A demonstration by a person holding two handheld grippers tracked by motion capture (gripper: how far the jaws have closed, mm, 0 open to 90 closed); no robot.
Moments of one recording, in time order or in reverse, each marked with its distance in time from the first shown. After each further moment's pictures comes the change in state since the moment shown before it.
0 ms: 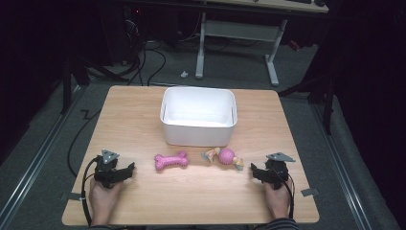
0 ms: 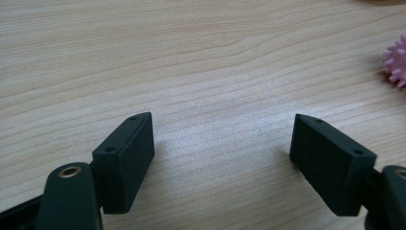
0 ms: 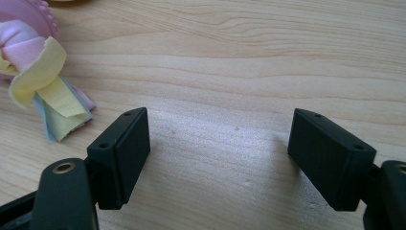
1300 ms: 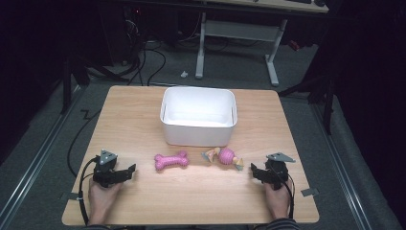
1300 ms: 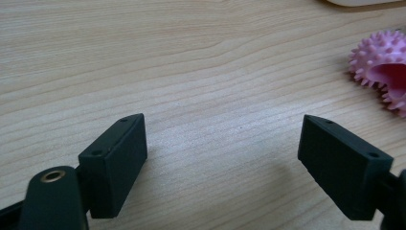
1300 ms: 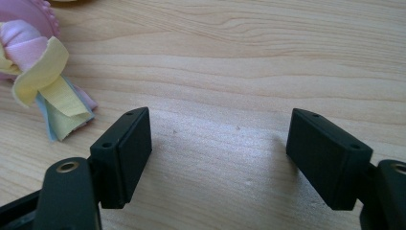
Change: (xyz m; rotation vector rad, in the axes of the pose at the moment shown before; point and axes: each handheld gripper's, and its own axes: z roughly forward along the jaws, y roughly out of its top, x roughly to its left) left arm 0.005 -0.002 -0.005 -0.016 -0.095 0.003; right arm 0.001 0.000 -0.001 -0.001 -0.001 0.003
